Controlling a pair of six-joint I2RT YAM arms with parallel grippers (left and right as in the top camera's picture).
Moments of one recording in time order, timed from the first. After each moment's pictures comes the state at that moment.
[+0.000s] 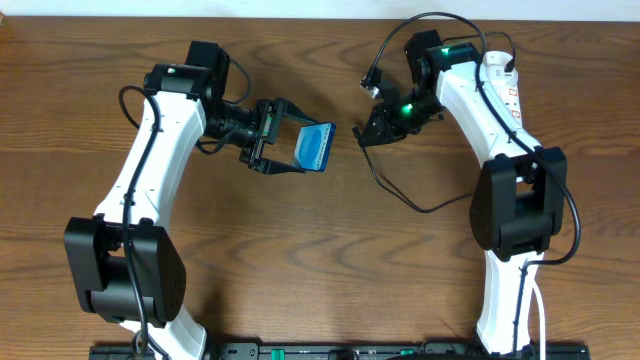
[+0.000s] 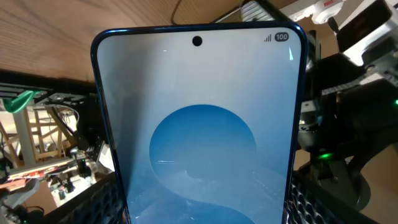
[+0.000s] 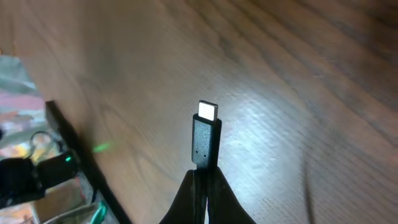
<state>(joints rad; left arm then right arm) -0.12 1.82 1.58 -1.26 1.08 -1.22 0.23 2.23 1.92 -1.24 -0.70 -0.25</state>
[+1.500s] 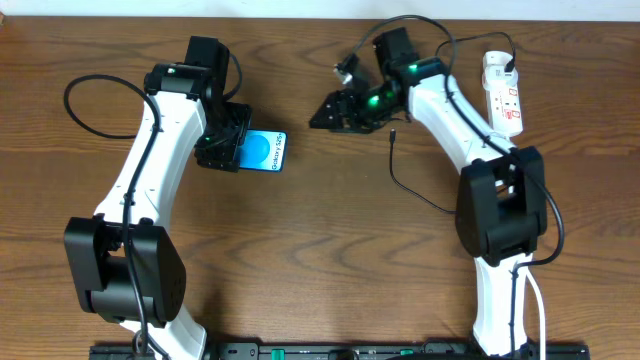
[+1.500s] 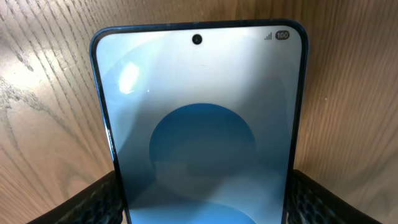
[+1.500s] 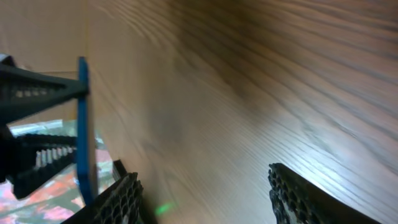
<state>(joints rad) -0.12 1.82 1.58 -1.18 0.13 -1.50 0.35 2.23 1.84 -0.80 -0.88 0.24</state>
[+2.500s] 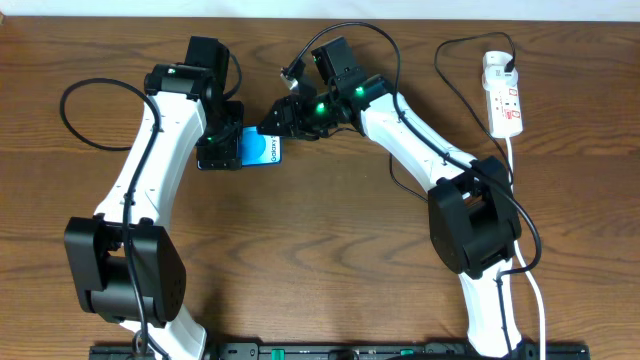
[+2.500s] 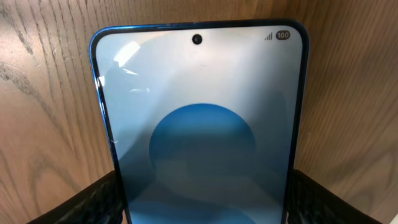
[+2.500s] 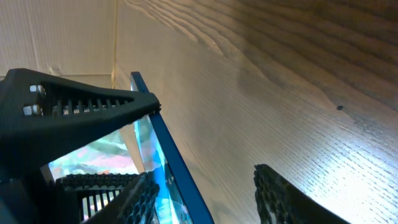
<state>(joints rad) -0.12 1.82 1.58 -1.17 0.07 -1.70 0.53 2.23 1.84 -0.54 -0.84 0.55</state>
